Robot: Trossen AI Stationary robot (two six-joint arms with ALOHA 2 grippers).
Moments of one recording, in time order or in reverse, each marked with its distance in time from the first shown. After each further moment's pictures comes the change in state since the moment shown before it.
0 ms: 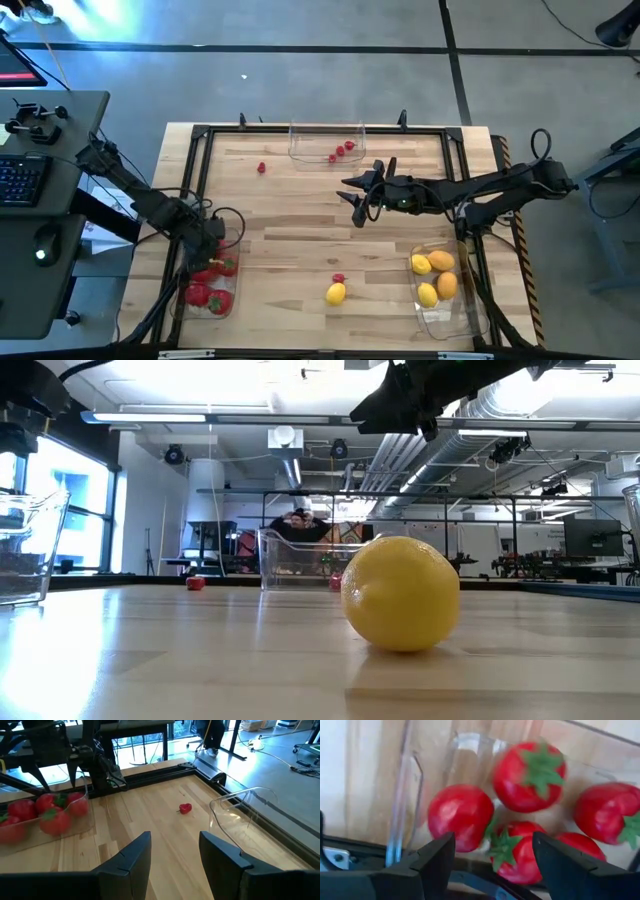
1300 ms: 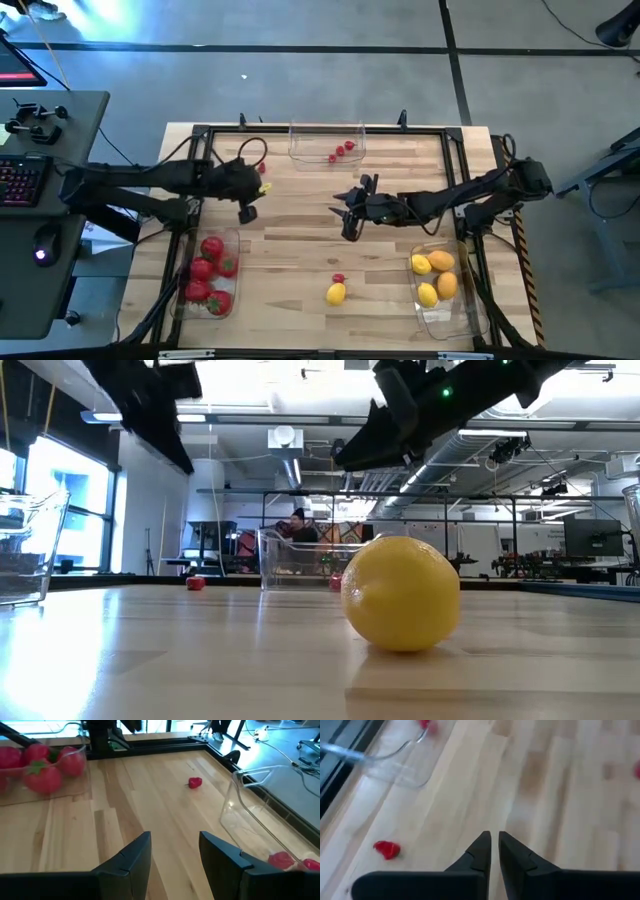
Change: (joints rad) left arm 0.707 0.030 0.053 0.511 -0.206 0.746; right arm 0.058 0.187 0.000 0.062 0.039 -0.052
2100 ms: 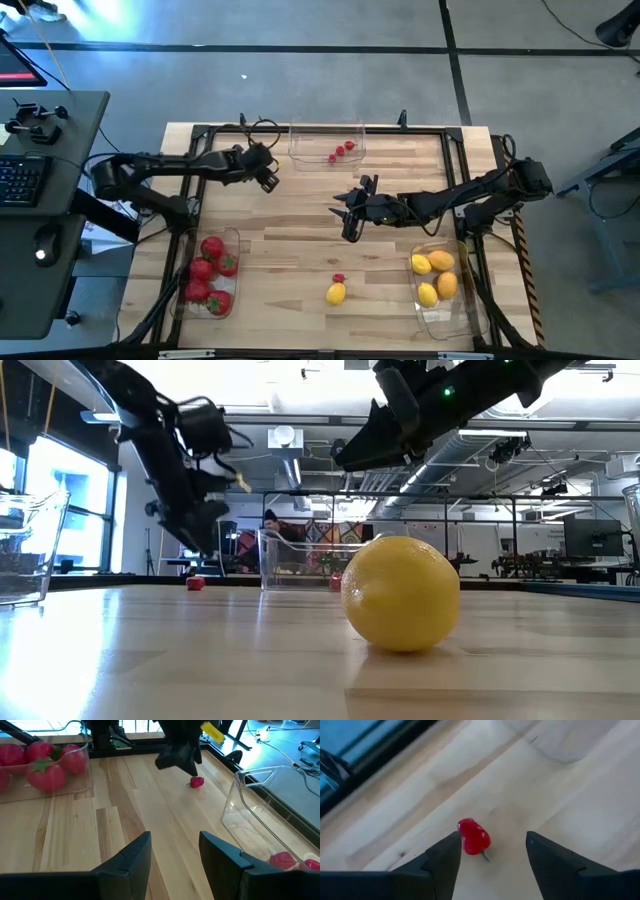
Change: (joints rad) left arm 0.354 0.373 -0.130 0.338 -0.215 -0.148; right arm 0.006 0.000 0.000 -0.004 0.000 -0.005
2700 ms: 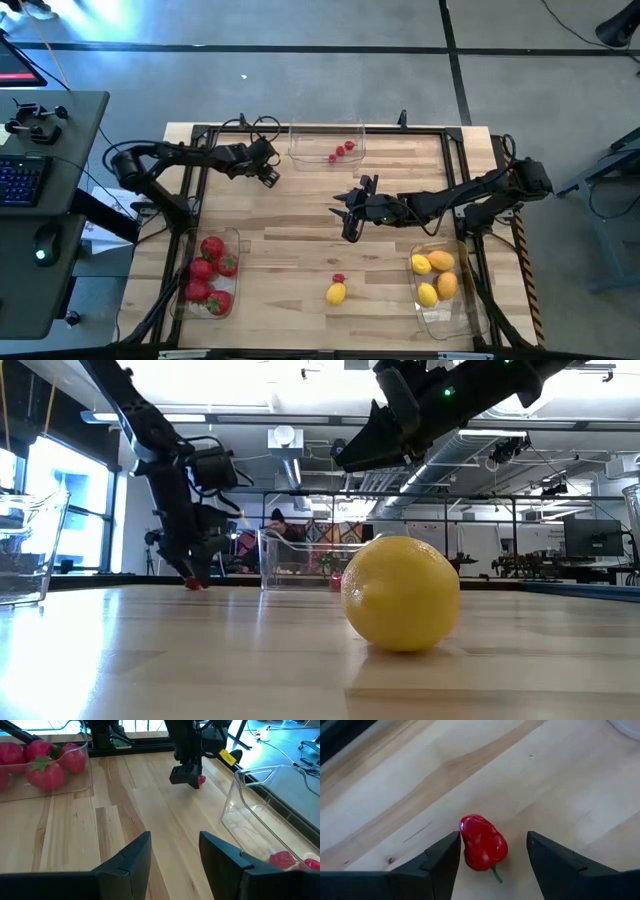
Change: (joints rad) left arm 0.145 0.195 0.000 0.106 0.094 0.026; right arm 0.000 0.000 0.000 -0.004 0.000 0.000
